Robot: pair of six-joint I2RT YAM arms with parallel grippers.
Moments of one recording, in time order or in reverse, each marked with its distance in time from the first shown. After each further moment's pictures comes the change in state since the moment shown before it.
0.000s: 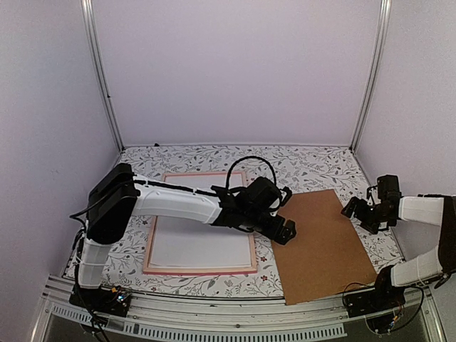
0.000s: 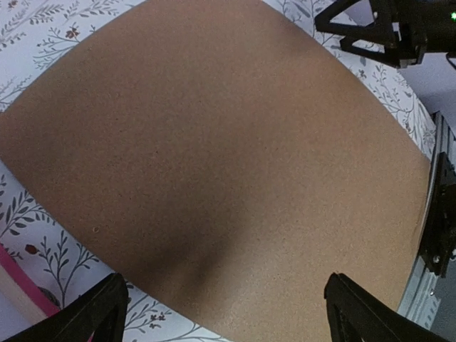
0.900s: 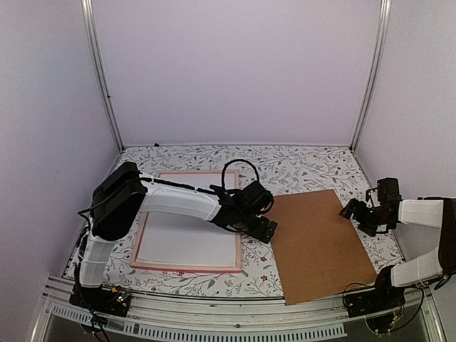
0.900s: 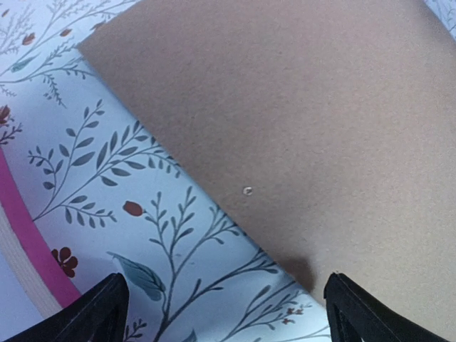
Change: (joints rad) left arm 0.055 0.055 0.000 -0.156 -0.166 -0.018; right arm 0.001 -0.019 -0.036 0.032 -0.049 0.026
